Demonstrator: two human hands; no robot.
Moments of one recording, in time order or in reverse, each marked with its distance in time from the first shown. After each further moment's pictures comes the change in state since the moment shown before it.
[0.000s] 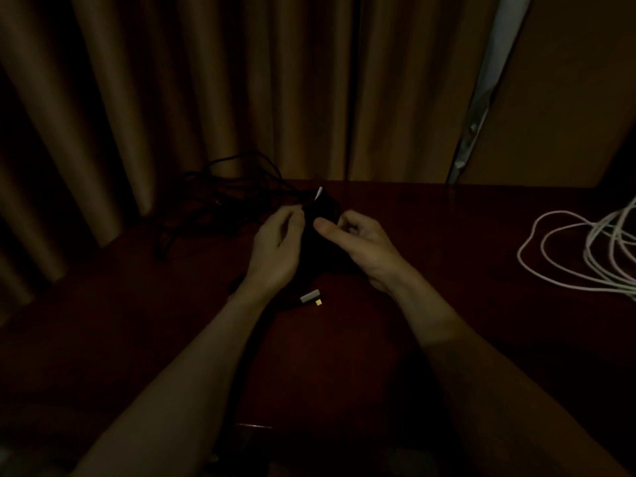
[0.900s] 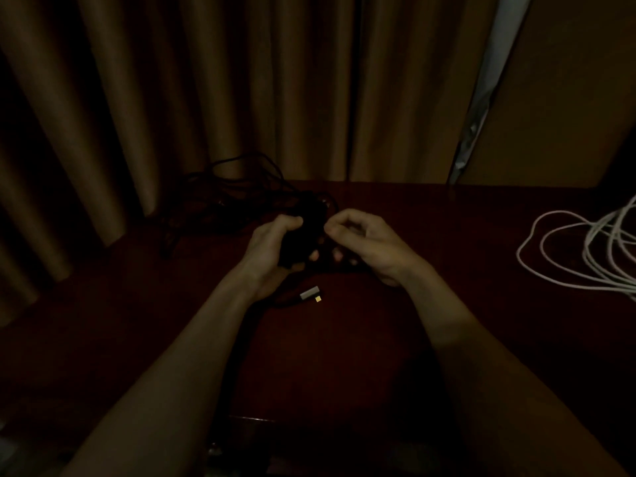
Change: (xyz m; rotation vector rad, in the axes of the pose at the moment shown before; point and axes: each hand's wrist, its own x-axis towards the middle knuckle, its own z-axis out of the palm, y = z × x) left_hand 0.001 0.006 -0.014 -0.472 -0.243 -0.323; right_hand -0.005 -0.008 -0.014 -0.151 -0.132 -0.023
